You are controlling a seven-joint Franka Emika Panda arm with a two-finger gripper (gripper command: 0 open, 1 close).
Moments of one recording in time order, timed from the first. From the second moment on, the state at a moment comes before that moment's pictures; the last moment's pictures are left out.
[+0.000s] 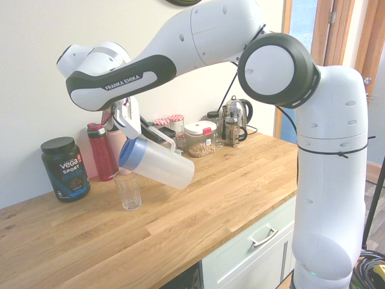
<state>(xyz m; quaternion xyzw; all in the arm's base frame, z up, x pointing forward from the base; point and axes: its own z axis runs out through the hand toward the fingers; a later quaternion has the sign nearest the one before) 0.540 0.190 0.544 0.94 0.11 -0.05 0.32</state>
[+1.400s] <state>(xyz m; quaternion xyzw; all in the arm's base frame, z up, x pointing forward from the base) 0.494 -0.093 0.545 0.95 -0.26 0.16 0.04</state>
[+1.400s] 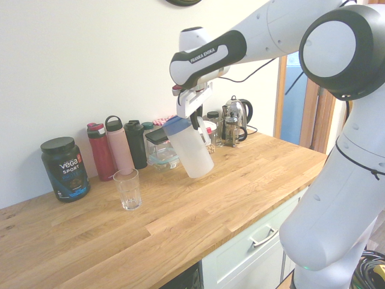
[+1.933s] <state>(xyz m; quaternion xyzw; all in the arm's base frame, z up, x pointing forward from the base) 0.444 -0.181 0.494 0.87 -0.41 0.28 -0.04</state>
